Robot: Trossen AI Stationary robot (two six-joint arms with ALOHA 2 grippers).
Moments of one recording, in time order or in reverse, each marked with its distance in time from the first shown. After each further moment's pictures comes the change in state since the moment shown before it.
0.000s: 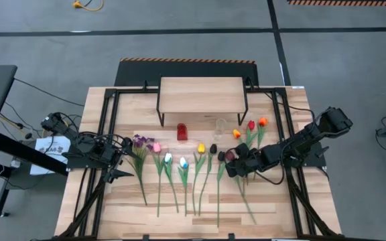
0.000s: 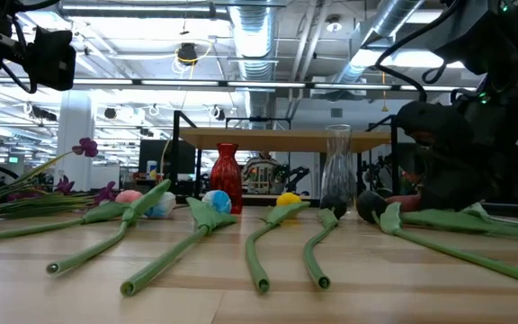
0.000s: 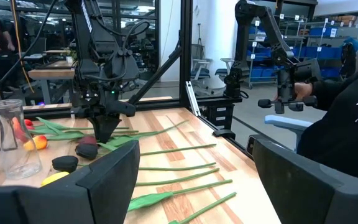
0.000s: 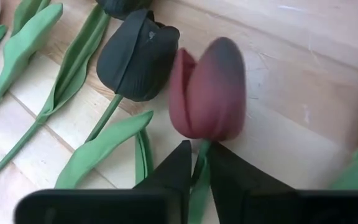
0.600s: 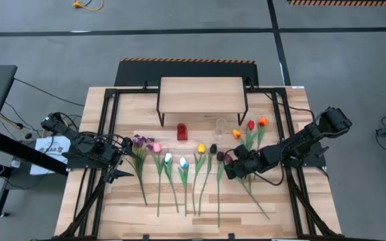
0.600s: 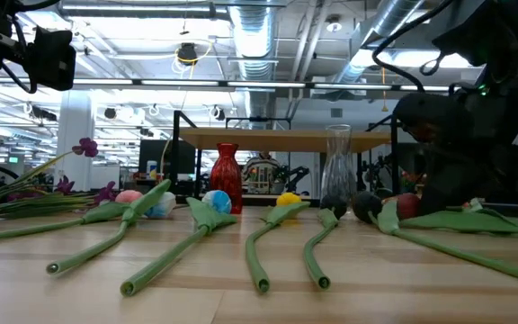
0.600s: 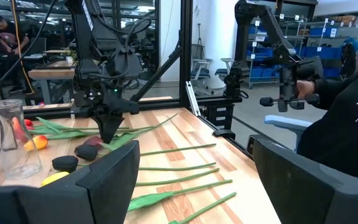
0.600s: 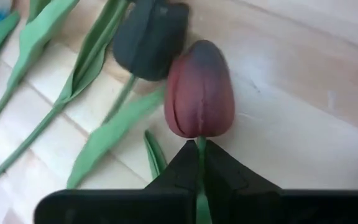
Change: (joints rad) left arm 0.000 0.000 0.000 0.000 0.000 0.000; right arm 0.002 0.001 0.050 -0.056 -0.019 0.000
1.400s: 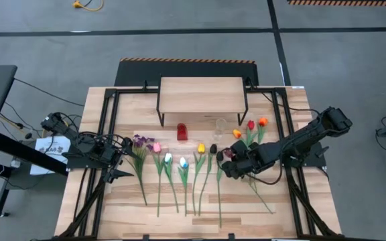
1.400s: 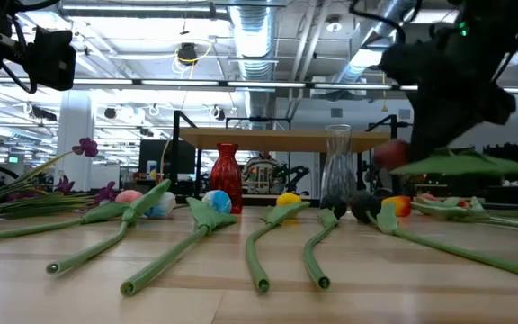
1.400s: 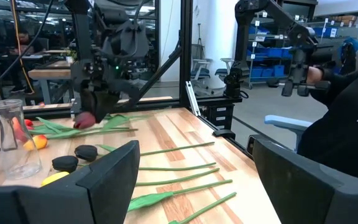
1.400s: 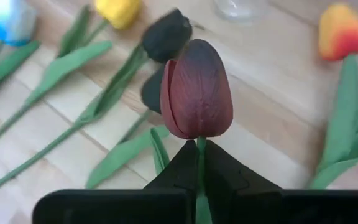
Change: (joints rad) left arm 0.000 0.000 0.000 0.000 0.000 0.000; right arm 0.008 -0.003 0.330 -0.510 0.095 -0.072
